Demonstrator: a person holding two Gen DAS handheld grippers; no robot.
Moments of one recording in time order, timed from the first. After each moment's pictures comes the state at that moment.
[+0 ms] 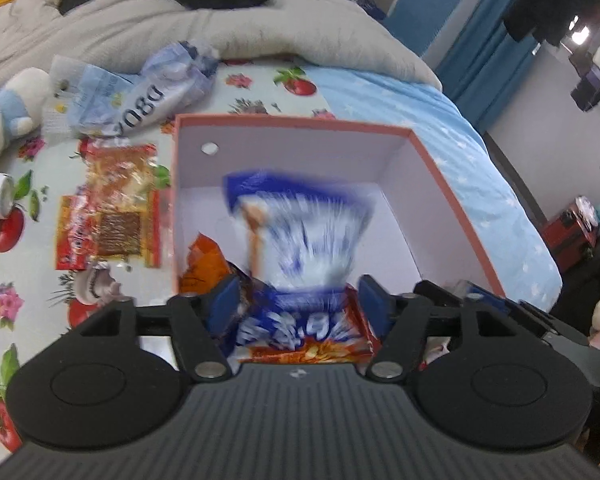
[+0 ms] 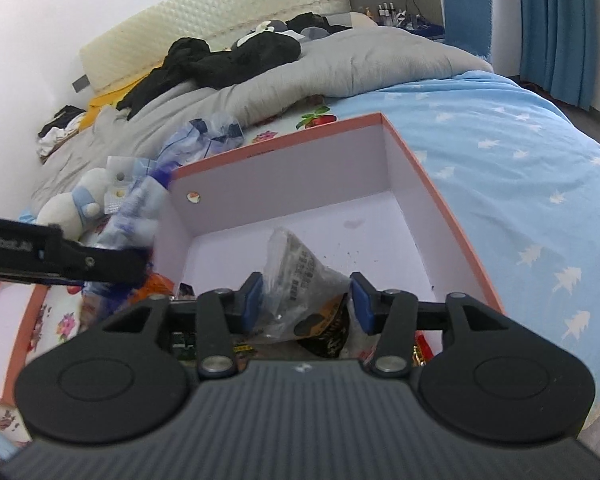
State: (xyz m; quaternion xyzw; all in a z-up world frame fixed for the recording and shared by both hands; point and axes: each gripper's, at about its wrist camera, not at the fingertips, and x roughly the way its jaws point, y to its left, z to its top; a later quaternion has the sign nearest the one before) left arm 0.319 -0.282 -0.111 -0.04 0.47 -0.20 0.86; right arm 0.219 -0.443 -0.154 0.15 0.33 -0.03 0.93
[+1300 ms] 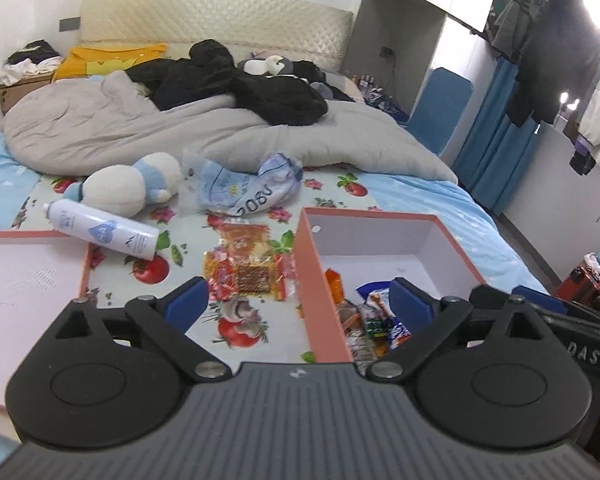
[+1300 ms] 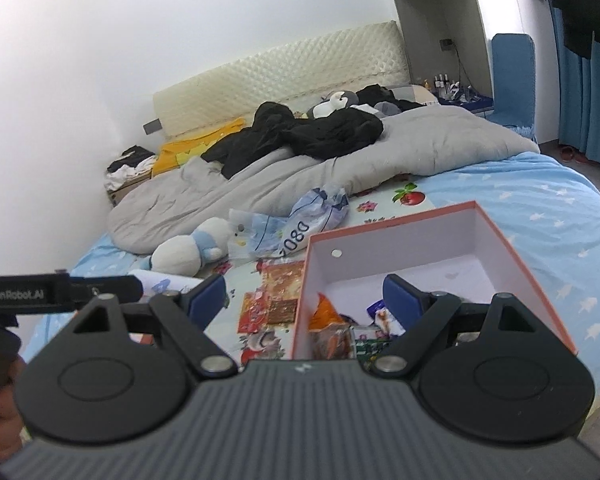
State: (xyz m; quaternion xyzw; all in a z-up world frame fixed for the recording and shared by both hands) left arm 0.169 -0.103 -0.002 -0.05 0.34 -0.15 0.93; right arm 0.119 -0.316 -0.037 0.12 0.24 0.04 0.96
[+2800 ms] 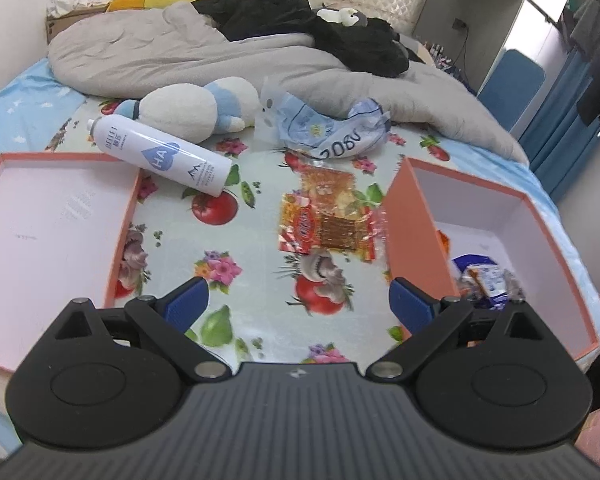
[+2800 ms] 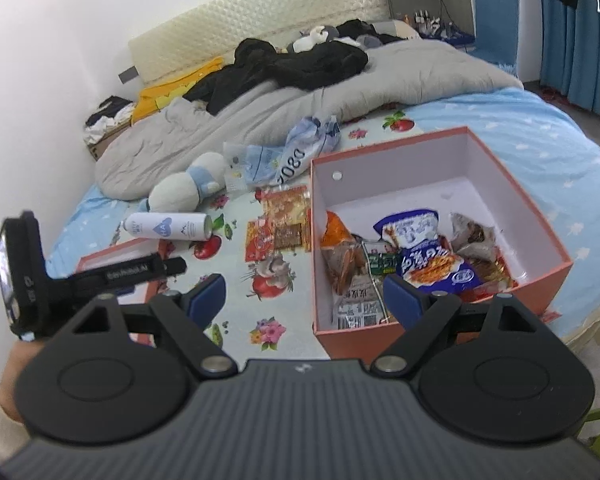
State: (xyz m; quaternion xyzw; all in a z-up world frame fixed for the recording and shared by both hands) left arm 0.235 -0.045 -0.095 -0.08 0.41 -0.07 0.91; right arm 0.104 -0.271 -0.040 0.14 0.35 0.01 0.92
